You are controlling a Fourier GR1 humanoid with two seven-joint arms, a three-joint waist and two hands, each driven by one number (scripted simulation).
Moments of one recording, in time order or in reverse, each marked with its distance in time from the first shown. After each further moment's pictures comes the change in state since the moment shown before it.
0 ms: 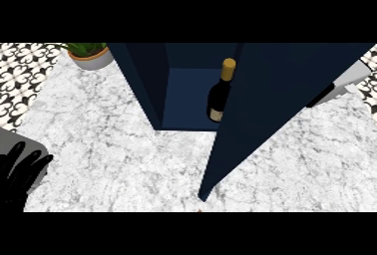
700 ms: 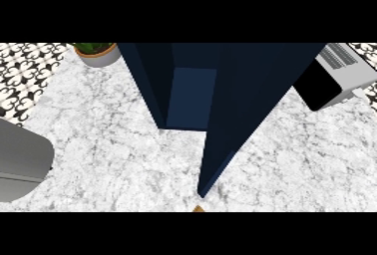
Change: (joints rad) left arm 0.181 0.140 0.172 0.126 0.061 -0.261 -0.064; right arm -0.283 -0.132 0.133 0.052 0.107 -0.450 -0.073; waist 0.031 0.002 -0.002
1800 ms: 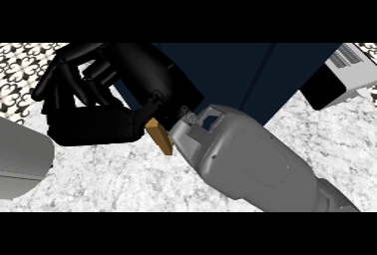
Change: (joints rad) left arm 0.121 0.006 0.160 0.091 -0.018 -0.183 0.081; right arm -0.642 0.156 -0.424 0.873 -0.349 0.141 -0.222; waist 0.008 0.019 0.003
